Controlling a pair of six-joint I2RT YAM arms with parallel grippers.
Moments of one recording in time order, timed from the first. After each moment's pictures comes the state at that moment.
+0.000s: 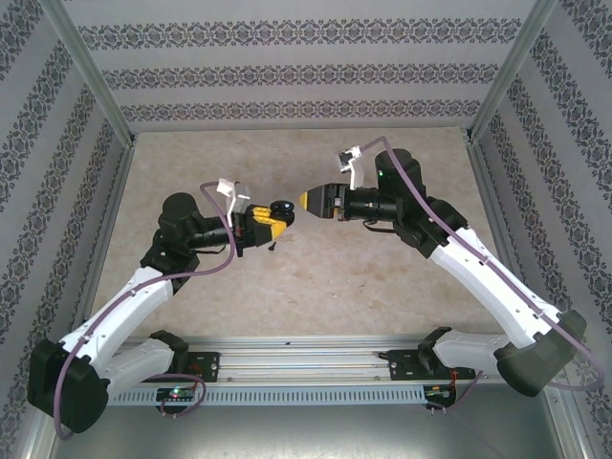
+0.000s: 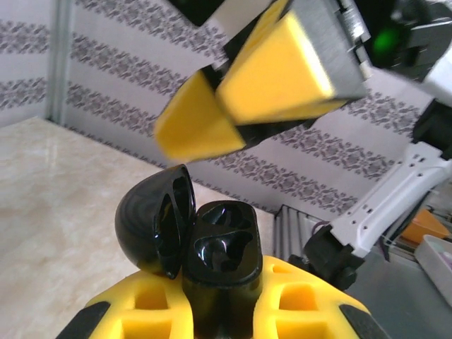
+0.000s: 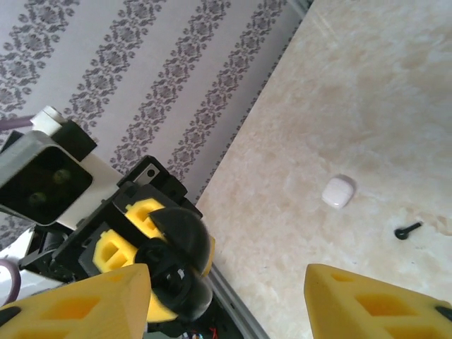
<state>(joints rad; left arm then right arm) -0.37 1.01 0.71 0.29 0.93 -0.30 0.60 1.20 1.25 -0.44 -0.56 0.67</state>
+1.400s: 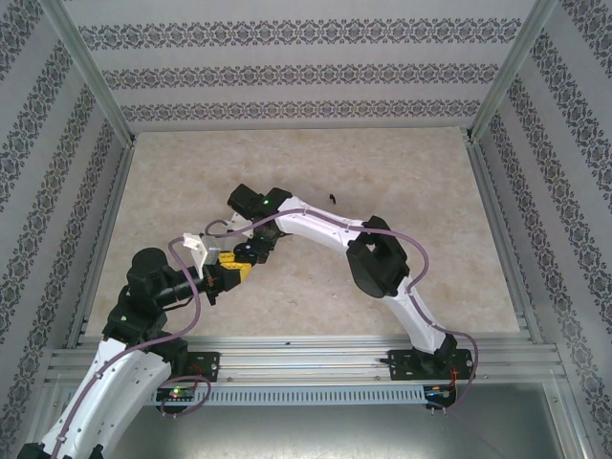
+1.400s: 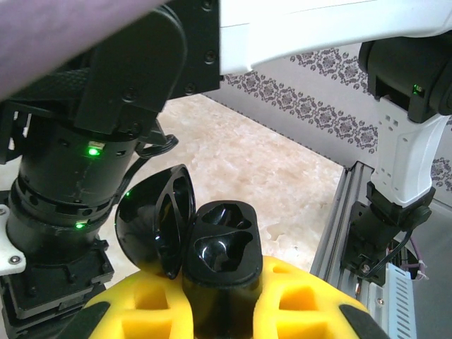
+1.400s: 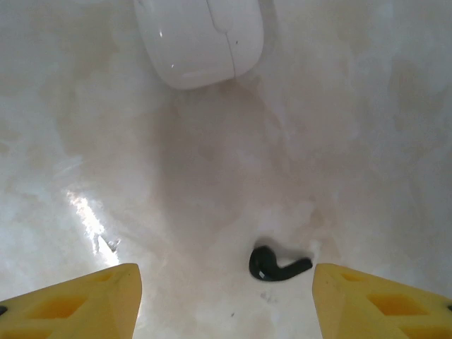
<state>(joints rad) -0.31 0.43 0.49 -0.29 0.73 -0.11 0.92 2.32 2.04 -1.01 -0.01 -0.29</state>
